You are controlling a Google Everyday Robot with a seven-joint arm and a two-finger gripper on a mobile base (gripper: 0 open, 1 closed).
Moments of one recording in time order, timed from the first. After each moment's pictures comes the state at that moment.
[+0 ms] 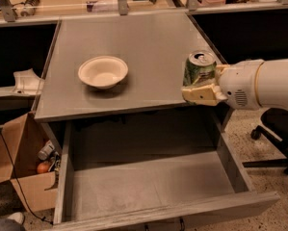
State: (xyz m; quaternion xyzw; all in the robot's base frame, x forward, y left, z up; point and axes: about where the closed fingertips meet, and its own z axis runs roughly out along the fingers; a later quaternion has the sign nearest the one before) arm 0.509 -0.134 0.916 -0.37 0.78 0.18 0.47
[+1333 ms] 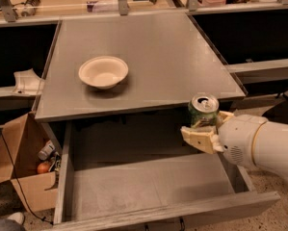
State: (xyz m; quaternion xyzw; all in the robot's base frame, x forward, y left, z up) arm 0.438 -0.132 0.853 -0.29 0.81 0.17 0.48
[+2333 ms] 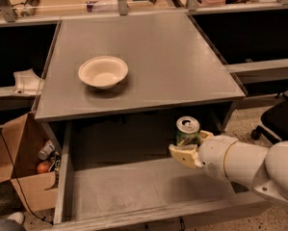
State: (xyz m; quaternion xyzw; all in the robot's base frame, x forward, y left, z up) arm 0.449 -0.116 0.765 -0.29 0.82 0.18 0.45
